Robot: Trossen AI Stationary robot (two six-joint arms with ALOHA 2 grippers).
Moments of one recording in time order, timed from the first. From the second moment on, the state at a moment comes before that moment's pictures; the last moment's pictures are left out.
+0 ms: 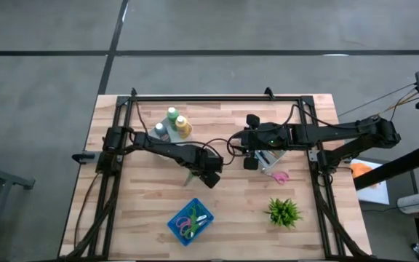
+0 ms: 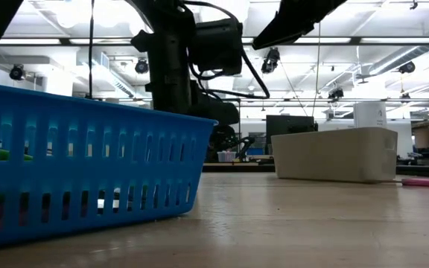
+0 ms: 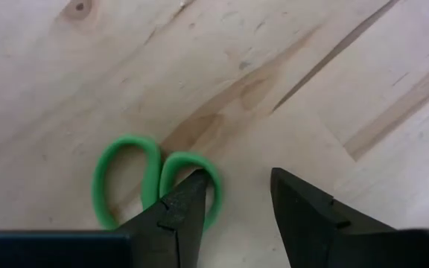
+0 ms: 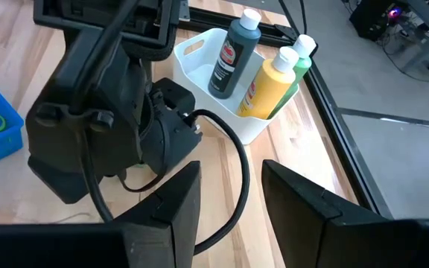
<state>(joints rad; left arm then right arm) -0.06 2.05 1.38 -0.77 -0.09 -0.89 0.02 1.28 1.00 -0.27 0.23 -0.13</state>
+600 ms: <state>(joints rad) -0.06 2.06 1.37 -0.76 -0.09 -0.89 0.02 1.28 1.00 -0.27 0.23 -0.13</state>
